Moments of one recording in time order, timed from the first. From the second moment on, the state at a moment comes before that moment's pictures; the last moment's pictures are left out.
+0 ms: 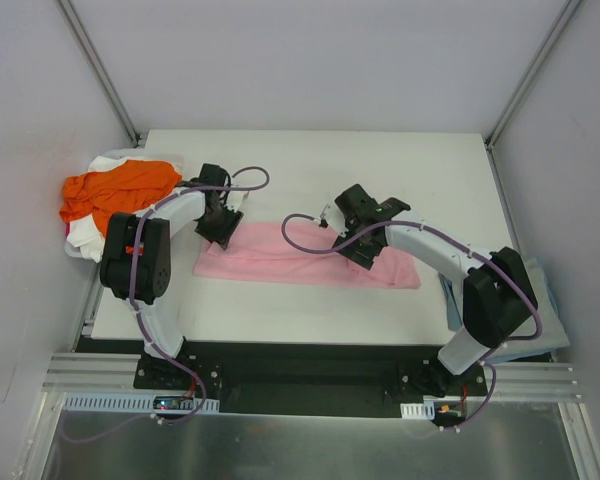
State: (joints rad) left arm -0.18 1.83 1.21 -0.67 0.08 0.30; right arm 0.68 1.62 1.23 -0.84 0.22 -0.46
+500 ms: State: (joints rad) left arm -0.18 1.82 1.19 -0.67 0.07 0.30; right arm 0.67 1.65 1.23 -0.84 0.22 -0.46
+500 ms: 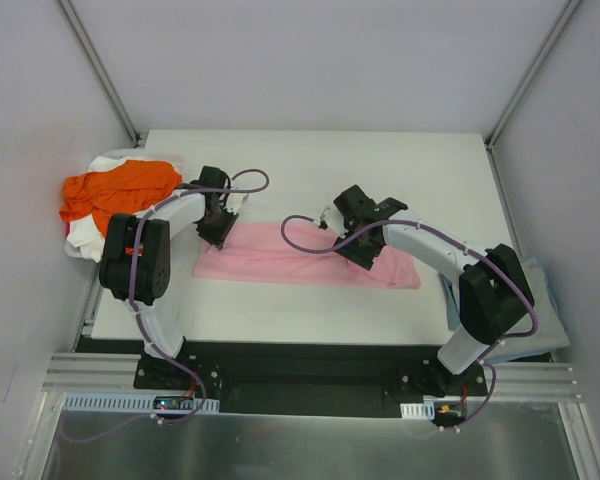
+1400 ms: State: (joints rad) left arm -0.18 1.56 1.05 -0.71 0.07 0.29; right arm 0.67 1.67 1.23 -0.84 0.22 -0.46
